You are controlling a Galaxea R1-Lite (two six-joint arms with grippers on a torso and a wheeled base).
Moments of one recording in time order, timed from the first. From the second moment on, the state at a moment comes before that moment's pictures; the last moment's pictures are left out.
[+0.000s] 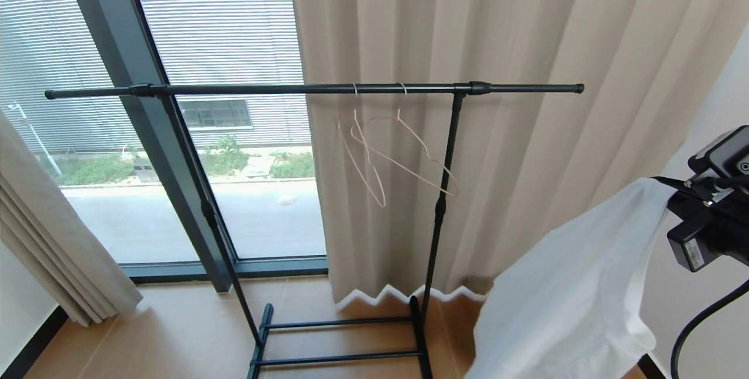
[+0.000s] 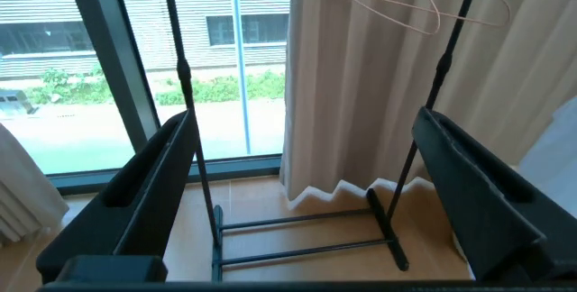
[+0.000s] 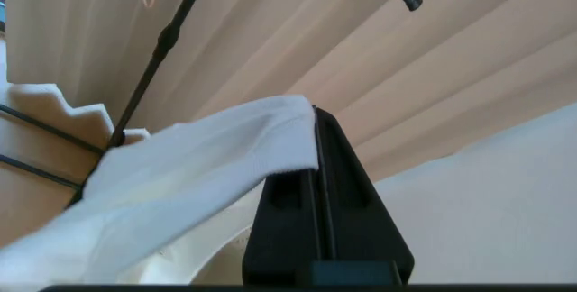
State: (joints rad) left arm 0.00 0.00 0.00 -0.05 -0.08 0.01; right arm 0.25 1.19 -0.56 -0.45 -0.21 -0.60
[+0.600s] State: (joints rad) left arm 0.00 0.00 0.00 -0.05 -0.08 0.01; right arm 0.25 1.20 -0.55 -0.45 -0.21 -0.60
